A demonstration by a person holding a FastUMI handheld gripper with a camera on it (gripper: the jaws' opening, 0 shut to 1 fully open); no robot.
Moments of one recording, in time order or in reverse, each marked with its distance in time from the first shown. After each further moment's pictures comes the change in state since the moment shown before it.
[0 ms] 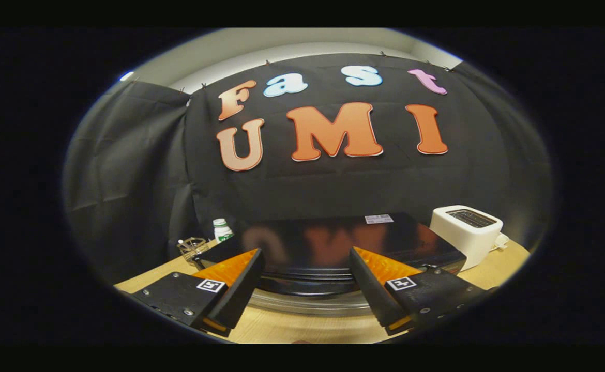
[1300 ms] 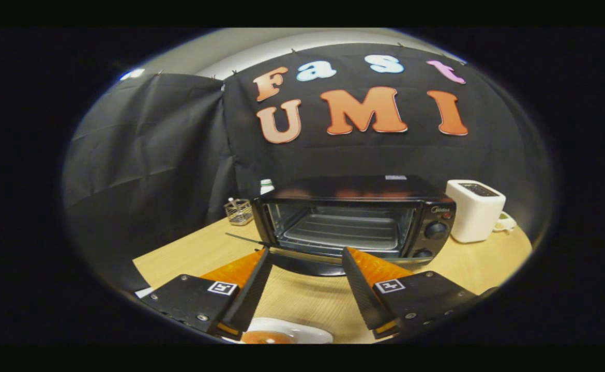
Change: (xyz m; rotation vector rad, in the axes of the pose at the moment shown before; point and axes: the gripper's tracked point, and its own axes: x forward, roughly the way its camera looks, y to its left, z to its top) arm -0.125 0.026 -0.066 0.012 0.150 0.236
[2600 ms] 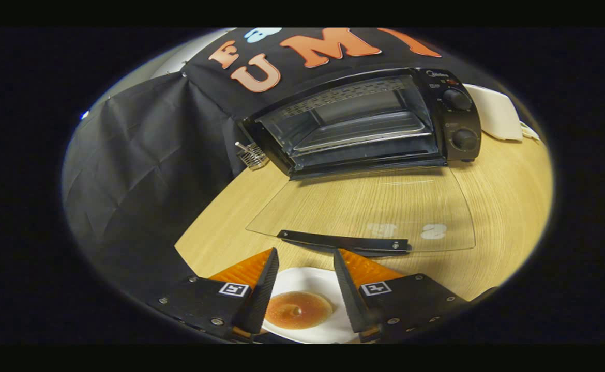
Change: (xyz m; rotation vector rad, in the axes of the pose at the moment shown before) arm -0.017 0.028 -0.140 0.320 0.427 0.172
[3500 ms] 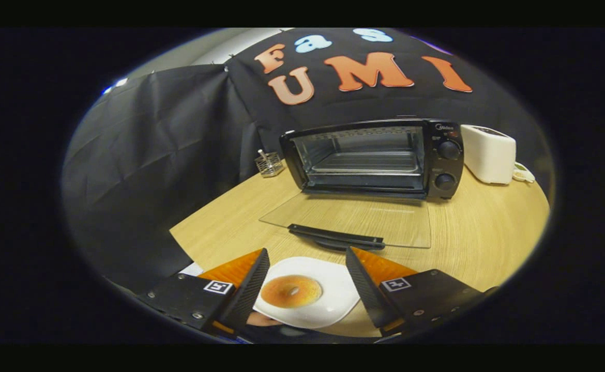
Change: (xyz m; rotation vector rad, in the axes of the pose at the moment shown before) arm -0.069 0.016 -0.004 -0.281 -0.118 -0.046
